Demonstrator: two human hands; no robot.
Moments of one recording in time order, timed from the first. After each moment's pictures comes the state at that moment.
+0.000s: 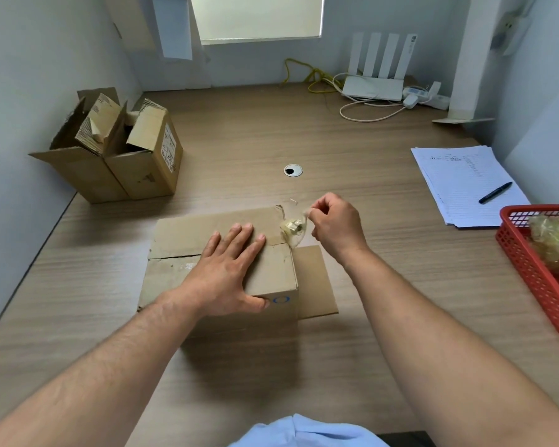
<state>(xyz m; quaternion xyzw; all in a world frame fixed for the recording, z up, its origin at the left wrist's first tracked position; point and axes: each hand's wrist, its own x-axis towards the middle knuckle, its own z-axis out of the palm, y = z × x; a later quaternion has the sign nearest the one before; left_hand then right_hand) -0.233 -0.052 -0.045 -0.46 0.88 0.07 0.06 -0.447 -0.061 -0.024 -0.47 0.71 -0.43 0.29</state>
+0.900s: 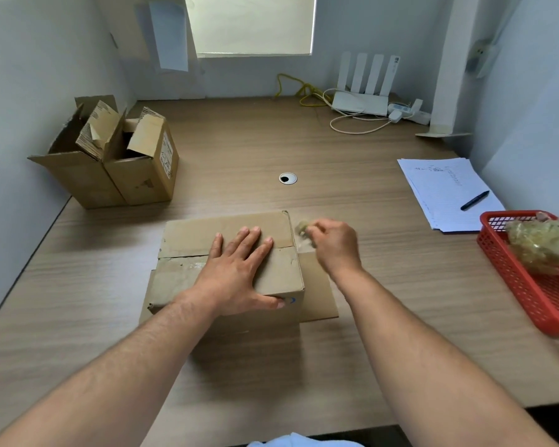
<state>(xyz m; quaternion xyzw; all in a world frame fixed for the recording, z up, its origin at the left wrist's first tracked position) -0.240 -0.047 -0.043 -0.46 0.88 0.08 0.07 -0.439 -0.043 -0.041 -0.50 0.75 -0.38 0.21</state>
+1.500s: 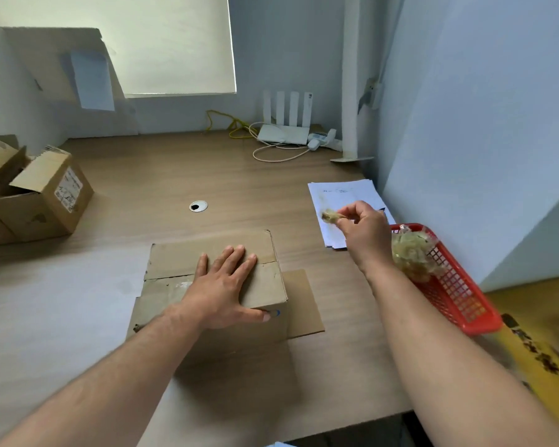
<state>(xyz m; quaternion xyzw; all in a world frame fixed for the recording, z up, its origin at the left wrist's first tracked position) -0.457 0.003 -0.041 -0.46 0.88 0.09 0.06 -0.713 0.035 0.003 -0.45 0.75 -0.48 0.11</state>
